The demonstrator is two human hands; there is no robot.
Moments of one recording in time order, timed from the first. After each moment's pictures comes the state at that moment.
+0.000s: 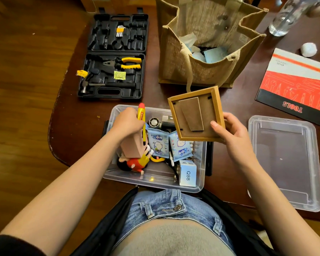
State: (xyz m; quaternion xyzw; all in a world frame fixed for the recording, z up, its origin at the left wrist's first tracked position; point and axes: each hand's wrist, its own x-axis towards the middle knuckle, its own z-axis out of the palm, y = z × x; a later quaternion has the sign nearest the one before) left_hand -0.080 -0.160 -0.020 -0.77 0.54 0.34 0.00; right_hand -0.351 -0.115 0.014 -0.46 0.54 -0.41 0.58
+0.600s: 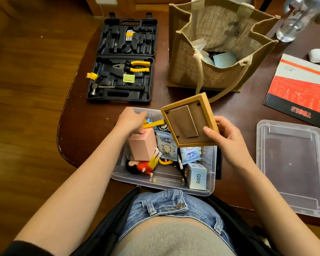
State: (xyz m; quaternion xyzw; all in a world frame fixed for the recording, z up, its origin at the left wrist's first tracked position) left_hand -0.060 -0.162 -0.018 -0.81 0.32 0.46 -0.16; right_hand -0.316 -0.115 0.019 -0.49 0.51 -0.37 0.60
